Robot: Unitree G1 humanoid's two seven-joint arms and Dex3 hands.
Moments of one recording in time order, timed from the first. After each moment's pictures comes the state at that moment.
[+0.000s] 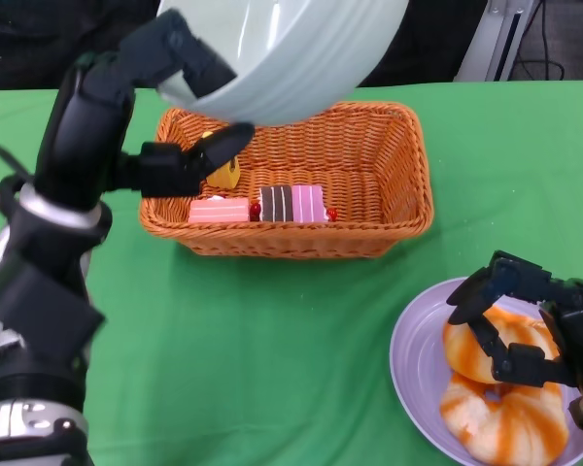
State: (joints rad) left arm -0.69 0.07 0.23 0.70 0.17 -1.23 -0.28; right arm -0.33 -0.19 0.06 0.99 -0.17 -1.37 -0.01
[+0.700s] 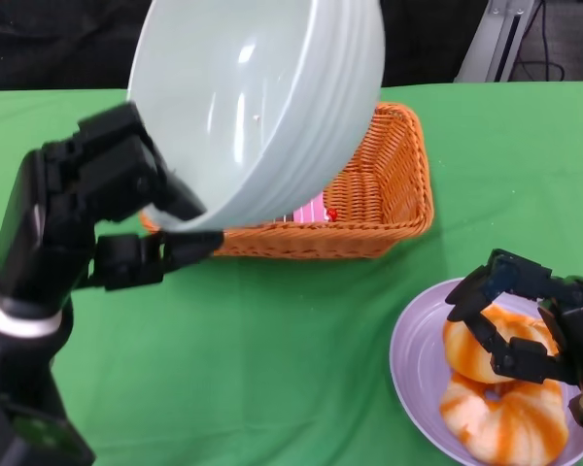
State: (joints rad) left arm -0.52 0.11 0.41 0.71 0.52 -1.60 -0.02; right arm -0.33 -0.18 0.05 0.97 -0.11 -1.35 0.06
